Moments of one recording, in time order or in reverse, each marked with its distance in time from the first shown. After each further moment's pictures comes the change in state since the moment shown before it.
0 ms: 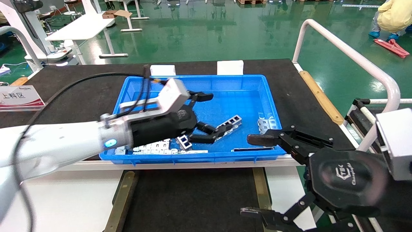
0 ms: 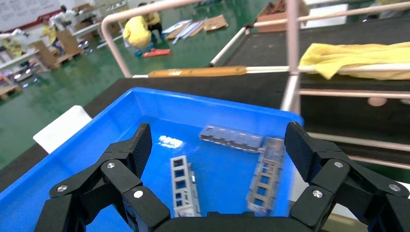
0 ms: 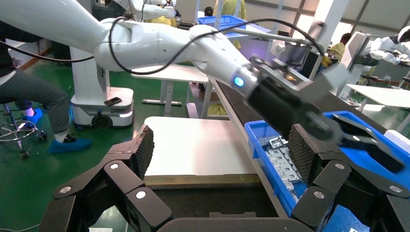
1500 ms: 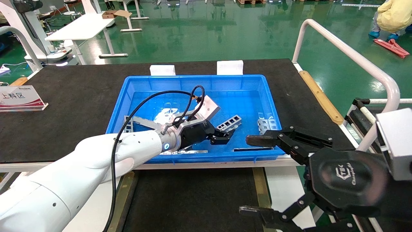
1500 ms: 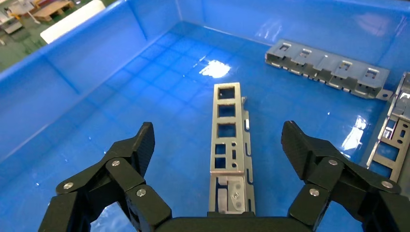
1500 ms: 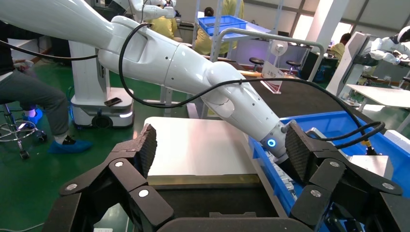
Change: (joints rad) left arm -0.108 0.216 0.599 0.279 -0.226 -0.569 -0.015; right arm 0.000 0.001 -0.002 0.000 0.001 0.001 -0.001
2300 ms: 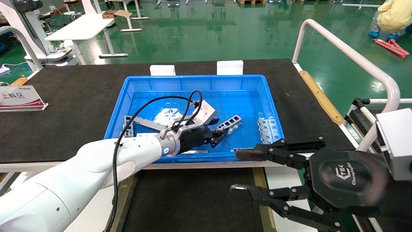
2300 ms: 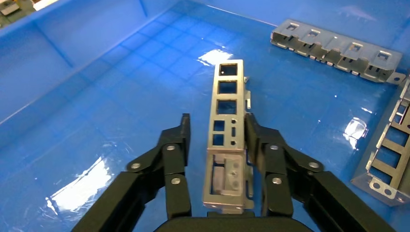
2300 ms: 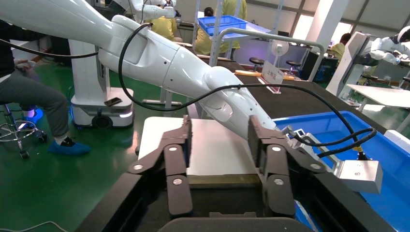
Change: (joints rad) left arm -0.007 -0.002 0.142 0.021 -0.169 -0.048 0.019; right arm 0.000 0.000 -0.001 0.000 0.001 0.000 0.000
